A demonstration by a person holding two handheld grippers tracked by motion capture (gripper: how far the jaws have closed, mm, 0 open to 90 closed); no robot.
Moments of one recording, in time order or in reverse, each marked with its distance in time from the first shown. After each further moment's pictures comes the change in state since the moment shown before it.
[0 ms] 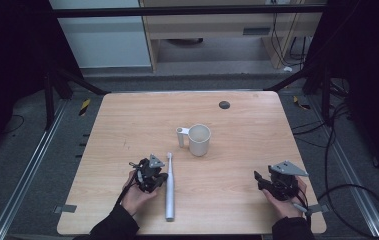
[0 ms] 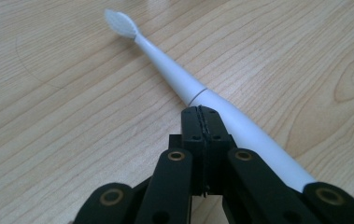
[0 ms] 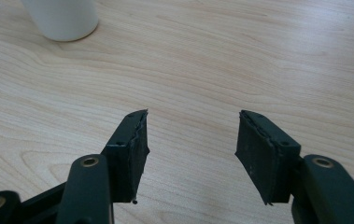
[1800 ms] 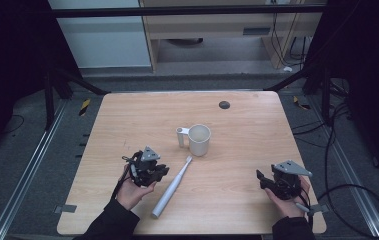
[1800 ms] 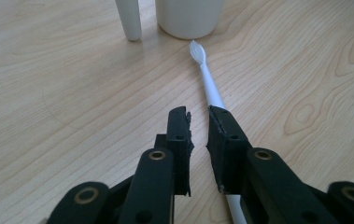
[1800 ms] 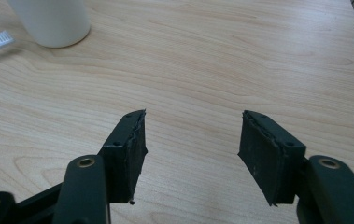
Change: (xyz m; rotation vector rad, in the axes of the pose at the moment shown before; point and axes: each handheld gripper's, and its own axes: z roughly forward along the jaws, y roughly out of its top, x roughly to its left) left arm 0.004 0.021 -0.039 -0.103 -0.051 0.007; right arm -0.006 0.001 -0.003 -0.008 -0.016 0.024
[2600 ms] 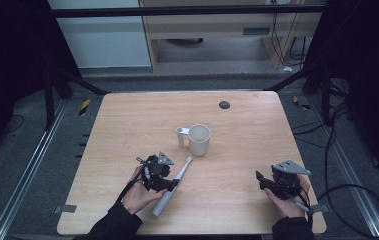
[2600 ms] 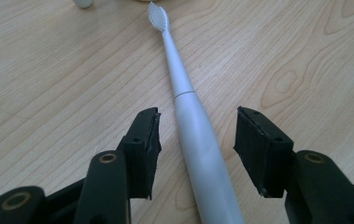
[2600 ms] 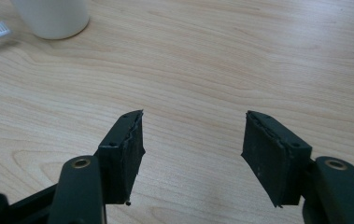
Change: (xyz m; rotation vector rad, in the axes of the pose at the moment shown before) left arm -0.026 0.007 0.022 0.182 -0.025 0.062; right arm 0.000 0.000 0.002 0.030 0.004 -0.009
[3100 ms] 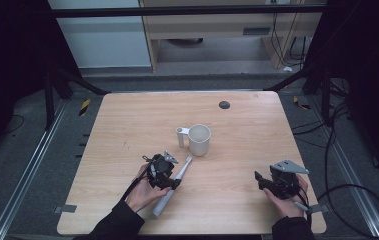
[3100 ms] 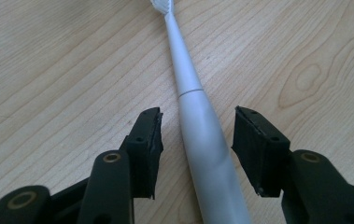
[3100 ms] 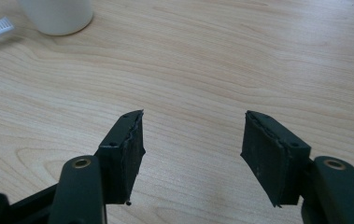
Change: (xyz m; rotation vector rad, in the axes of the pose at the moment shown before) left arm 0.004 0.006 0.019 0.074 -0.005 -0.018; right arm 0.001 0.000 0.003 0.015 0.016 0.001
